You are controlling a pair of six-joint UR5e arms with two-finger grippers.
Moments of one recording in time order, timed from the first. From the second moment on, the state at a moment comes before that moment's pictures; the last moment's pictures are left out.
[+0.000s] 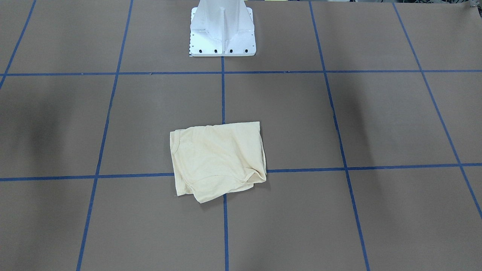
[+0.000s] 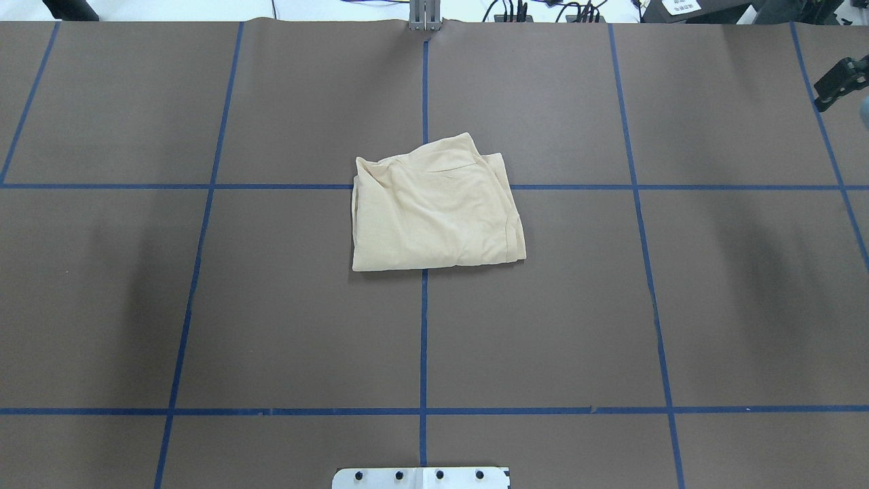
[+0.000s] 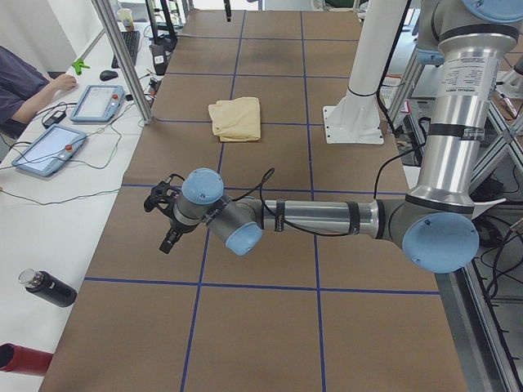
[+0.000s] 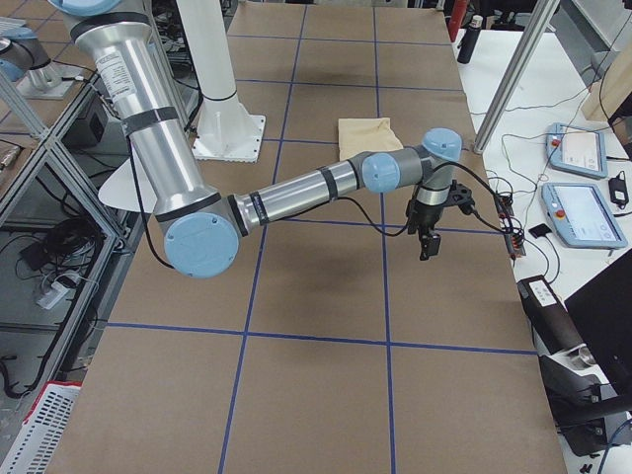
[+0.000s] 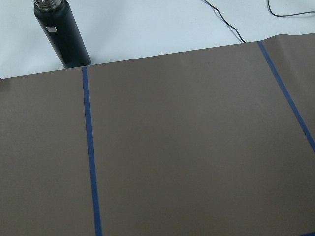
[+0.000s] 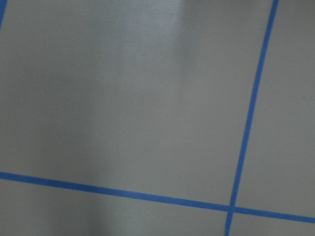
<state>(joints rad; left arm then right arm) -1.50 -1.67 -1.44 -2.33 -2.29 -0.16 1.35 -1.24 1.56 -1.68 2.15 0.12</state>
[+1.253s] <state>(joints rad) -1.52 -1.62 -1.58 -1.82 -2.27 0.12 1.55 -1.59 1.59 -1.52 2.26 0.02</state>
